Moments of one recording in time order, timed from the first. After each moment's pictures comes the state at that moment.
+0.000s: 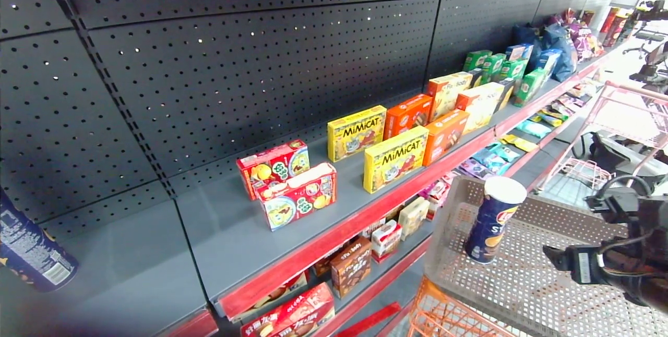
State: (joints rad) left arm -0.01 0.00 0.00 0.00 -0.04 0.04; right arm 0.16 1.48 -0.40 -0.53 -0.37 0.00
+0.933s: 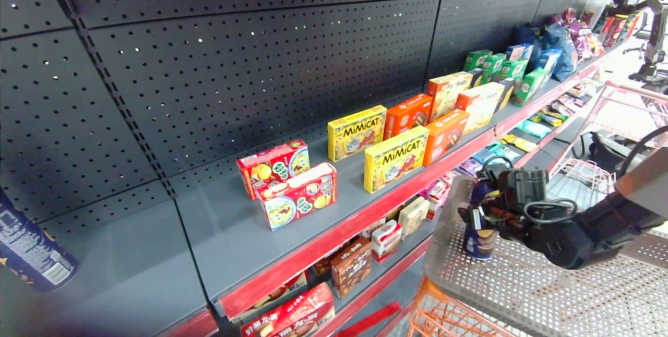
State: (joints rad) left arm 0.00 0.00 0.00 0.00 -0.04 0.04; right arm 0.21 2.11 -0.89 -0.75 -0.27 -0.03
